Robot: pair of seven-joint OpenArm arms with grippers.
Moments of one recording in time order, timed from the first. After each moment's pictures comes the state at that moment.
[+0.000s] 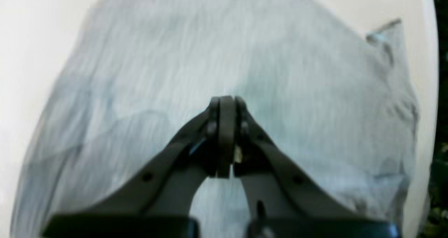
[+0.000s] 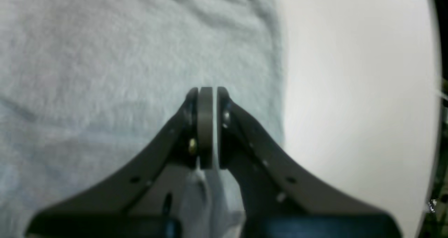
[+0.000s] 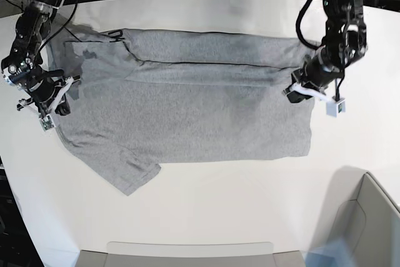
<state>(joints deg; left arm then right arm) 8.4 -21.2 -6.6 101.8 -50.5 14.0 53.2 2.8 20.2 22.4 87.2 9.9 43.1 -47.0</state>
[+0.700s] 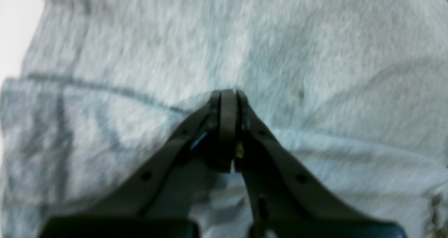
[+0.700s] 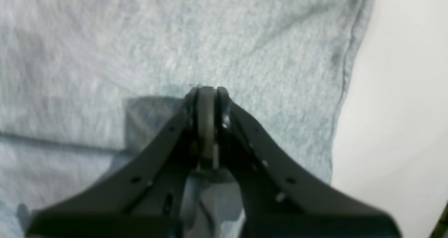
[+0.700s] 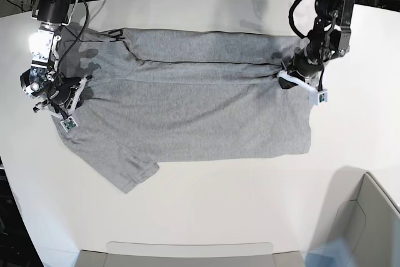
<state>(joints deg) 15.0 -23.4 4.3 88.4 -47.7 10.8 40.3 6.2 18.8 16.4 76.4 -4.3 42.9 -44.5</state>
